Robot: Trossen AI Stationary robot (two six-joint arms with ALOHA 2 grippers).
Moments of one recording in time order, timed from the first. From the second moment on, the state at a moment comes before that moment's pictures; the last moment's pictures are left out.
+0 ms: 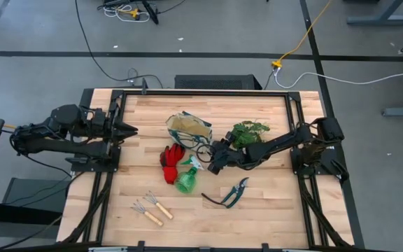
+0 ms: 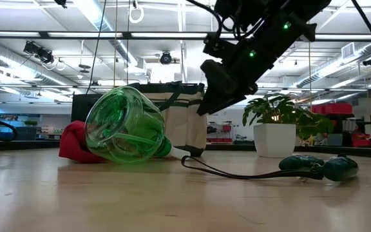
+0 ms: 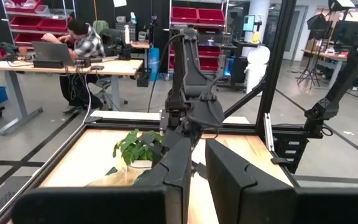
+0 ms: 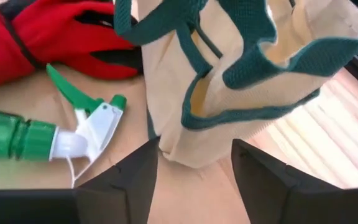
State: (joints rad) left arm 0.00 0.40 0.78 -0.41 -0.01 -0.06; right arm 0.16 1.75 1.00 -0.11 0.59 0.37
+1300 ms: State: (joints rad) left arm 0.00 0.59 0.78 -0.42 -0.09 -0.03; right arm -0.09 1.41 1.11 -0.14 0.34 0.19
